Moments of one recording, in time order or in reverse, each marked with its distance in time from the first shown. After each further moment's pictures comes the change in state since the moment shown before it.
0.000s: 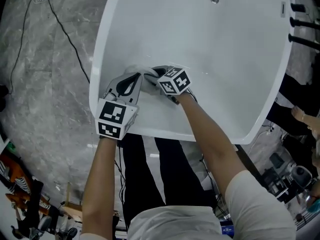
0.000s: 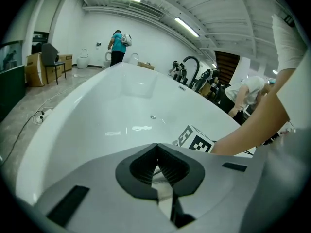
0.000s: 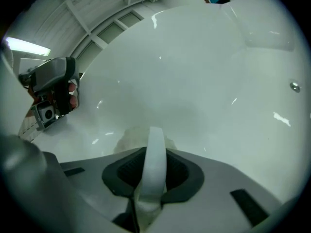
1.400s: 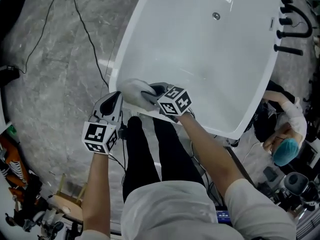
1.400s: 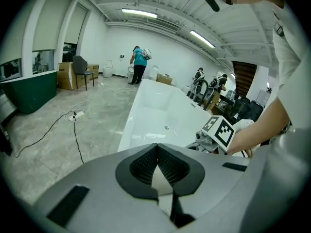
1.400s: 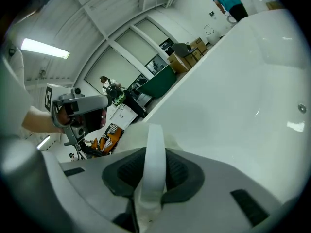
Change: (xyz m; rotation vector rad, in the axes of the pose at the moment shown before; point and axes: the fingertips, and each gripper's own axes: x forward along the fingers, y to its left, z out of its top) left arm -0.190 -0.033 0.016 -0.136 -0.120 0.204; right arm -0.109 0.188 0.036 -0.087 -0.048 0.126
